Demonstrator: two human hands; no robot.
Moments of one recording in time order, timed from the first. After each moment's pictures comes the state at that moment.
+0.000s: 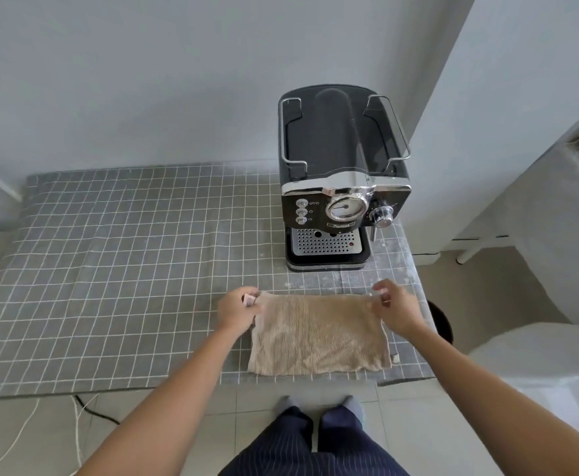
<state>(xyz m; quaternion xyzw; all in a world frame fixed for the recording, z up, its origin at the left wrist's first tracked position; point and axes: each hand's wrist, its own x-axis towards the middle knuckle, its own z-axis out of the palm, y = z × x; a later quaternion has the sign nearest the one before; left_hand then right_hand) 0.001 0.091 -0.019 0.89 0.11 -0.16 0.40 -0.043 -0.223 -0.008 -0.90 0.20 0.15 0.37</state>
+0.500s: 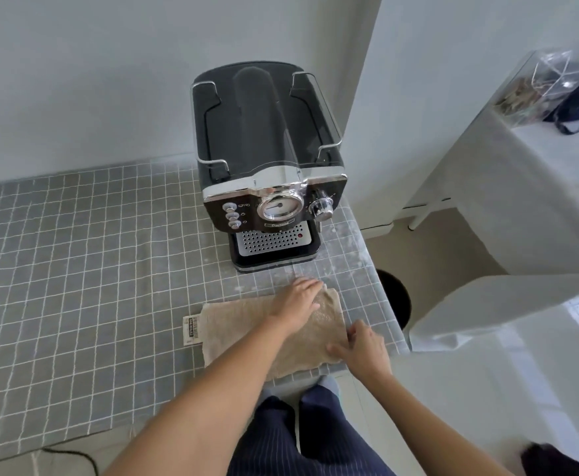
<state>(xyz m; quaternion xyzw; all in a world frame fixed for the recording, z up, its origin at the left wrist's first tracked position) 0.008 -0.085 -0.062 0.90 -0.35 -0.19 0.19 -0.126 -0.204 -0.029 -0.86 0.34 0.18 0.33</state>
